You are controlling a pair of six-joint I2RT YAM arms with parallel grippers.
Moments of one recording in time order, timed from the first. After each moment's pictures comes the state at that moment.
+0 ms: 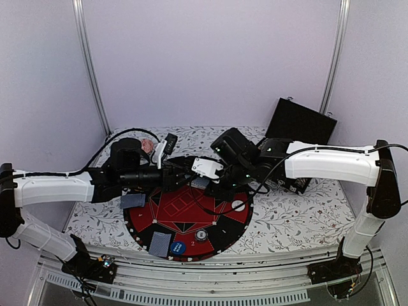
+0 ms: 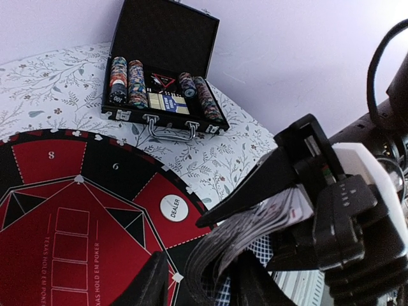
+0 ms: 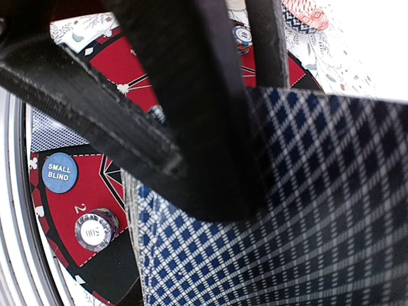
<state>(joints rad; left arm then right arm) -0.79 1.31 0.74 0.27 0.34 -0.39 1.07 1.74 1.45 -0.56 0.05 -0.33</state>
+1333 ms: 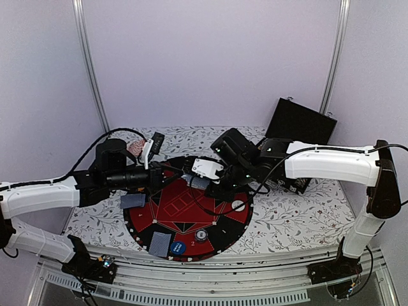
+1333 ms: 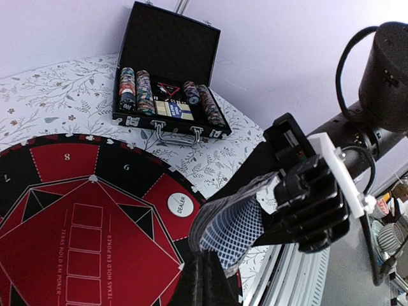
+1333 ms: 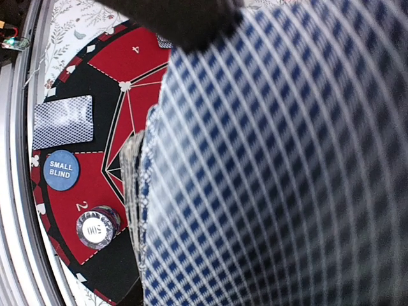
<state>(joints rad) -0.77 1.17 0.68 0.21 0.34 -0.36 1.07 1.74 1.45 -0.57 0.05 -0.33</state>
